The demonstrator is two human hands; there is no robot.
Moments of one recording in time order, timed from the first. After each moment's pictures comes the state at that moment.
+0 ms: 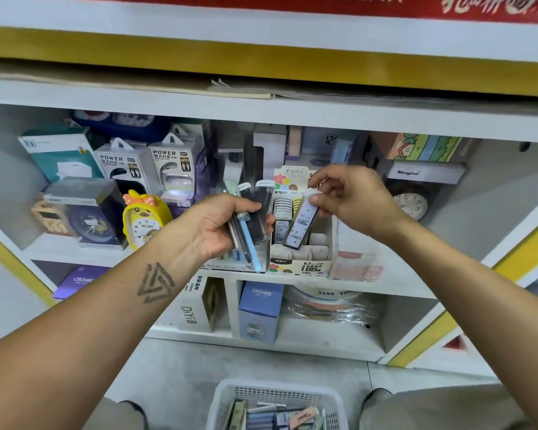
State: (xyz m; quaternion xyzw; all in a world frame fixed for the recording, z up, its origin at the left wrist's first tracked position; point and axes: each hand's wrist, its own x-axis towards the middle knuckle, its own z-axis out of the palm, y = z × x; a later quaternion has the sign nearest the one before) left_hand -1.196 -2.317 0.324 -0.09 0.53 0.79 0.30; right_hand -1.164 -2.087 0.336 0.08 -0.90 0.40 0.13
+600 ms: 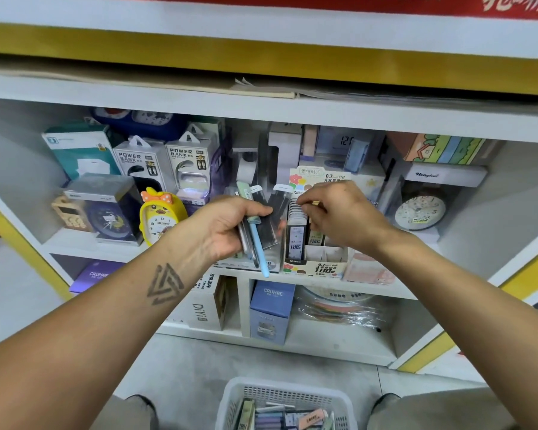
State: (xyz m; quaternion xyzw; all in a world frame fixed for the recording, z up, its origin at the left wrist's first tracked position) left_hand -1.192 -2.327 0.324 -0.09 0.54 0.78 0.31; right_hand -1.173 -2.123 0.320 0.17 -0.95 0.20 0.14
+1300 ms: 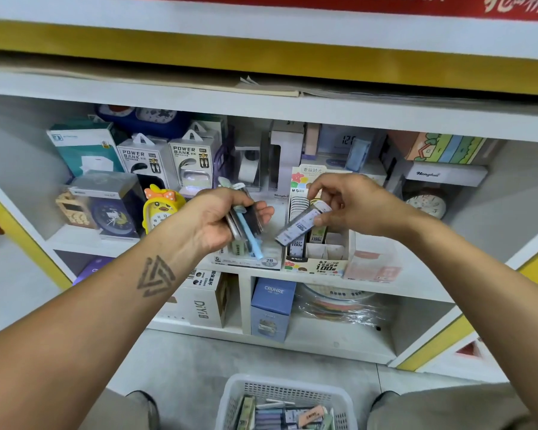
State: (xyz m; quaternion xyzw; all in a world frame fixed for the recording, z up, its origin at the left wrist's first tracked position) left_hand -1.196 -2.341 0.329 -0.12 0.51 0.81 0.25; right_hand -1.170 -2.100 0.343 0.15 -0.95 0.28 0.02
